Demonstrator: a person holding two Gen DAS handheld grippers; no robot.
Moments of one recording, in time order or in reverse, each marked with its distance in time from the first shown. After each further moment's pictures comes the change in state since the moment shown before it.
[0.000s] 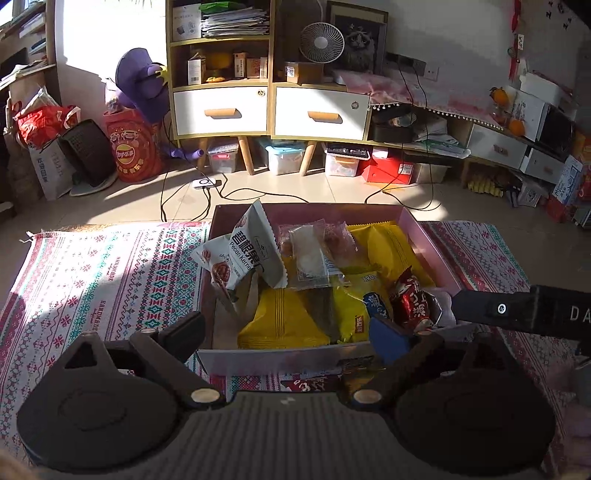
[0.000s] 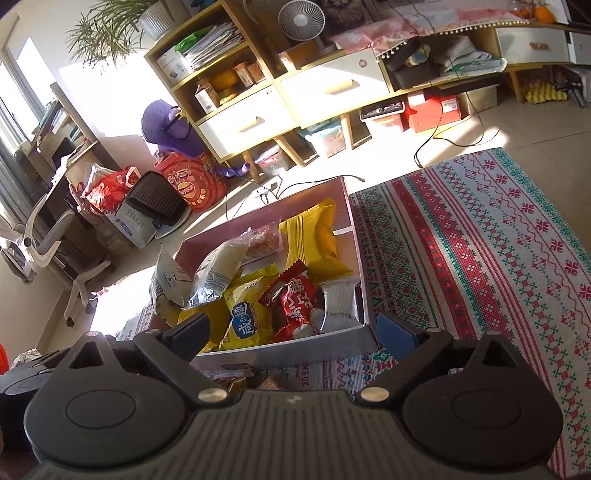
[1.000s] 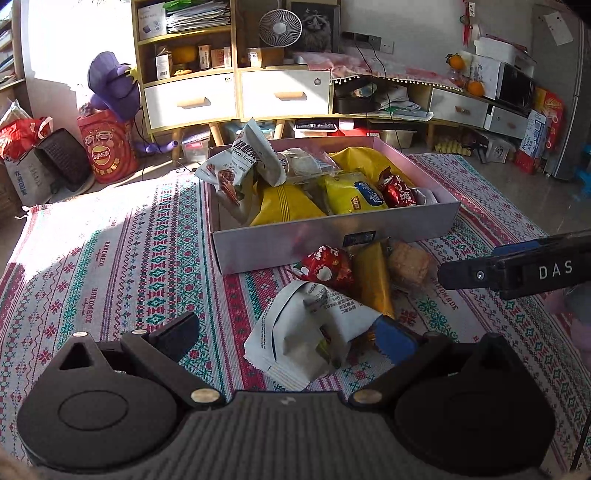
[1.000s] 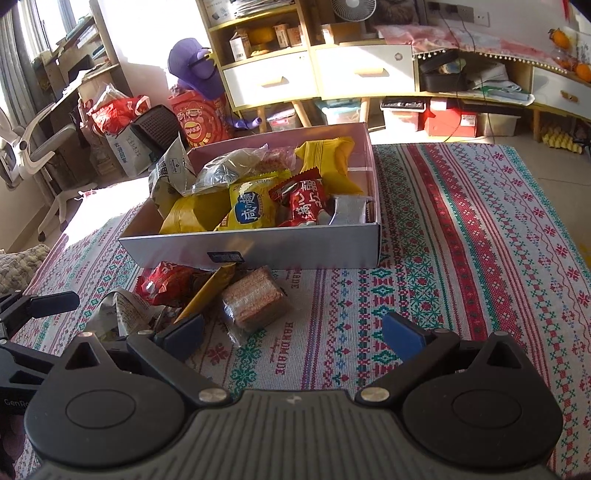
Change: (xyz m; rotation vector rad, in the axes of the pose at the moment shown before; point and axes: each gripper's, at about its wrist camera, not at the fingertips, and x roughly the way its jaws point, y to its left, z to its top) left arm -0.014 0.022 -0.079 0.125 0.010 -0.076; right arm 0.003 0.019 -0.062 -0.254 0.072 -0.096
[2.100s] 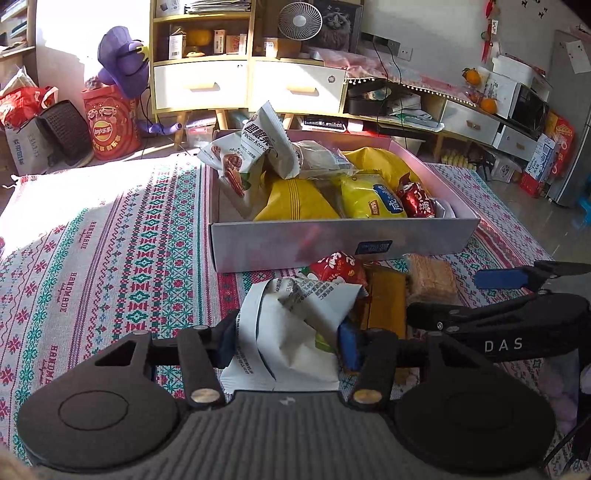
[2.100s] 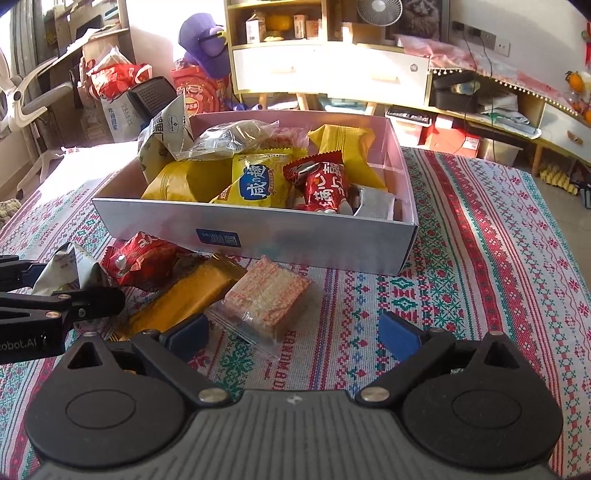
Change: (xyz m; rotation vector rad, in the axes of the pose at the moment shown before) left arm 0.019 0.012 0.000 -0.097 0.015 -0.029; right arm 0.029 0.027 -0.006 -0.130 0.000 -0.100
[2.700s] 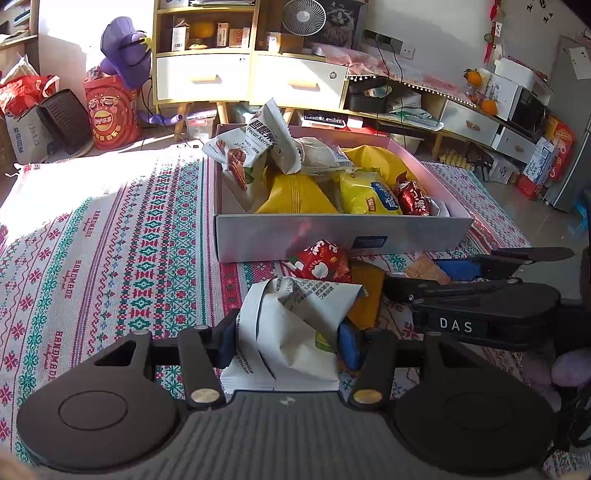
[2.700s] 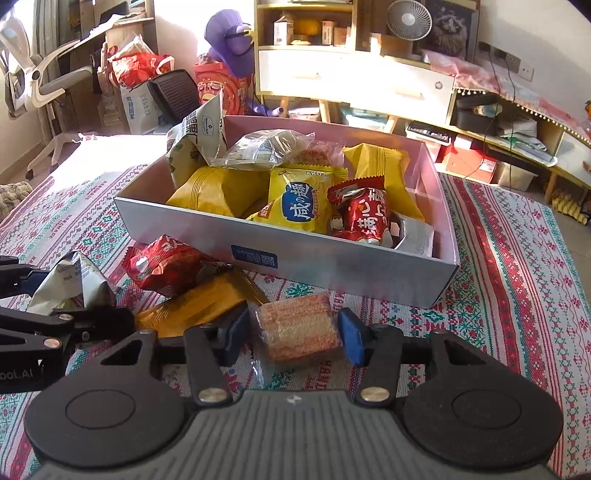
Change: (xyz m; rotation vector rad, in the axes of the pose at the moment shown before) left arm -0.007 0.001 -0.002 -0.019 0.025 -0.020; right arm 0.003 0.023 0.008 -0.102 -0.012 0.013
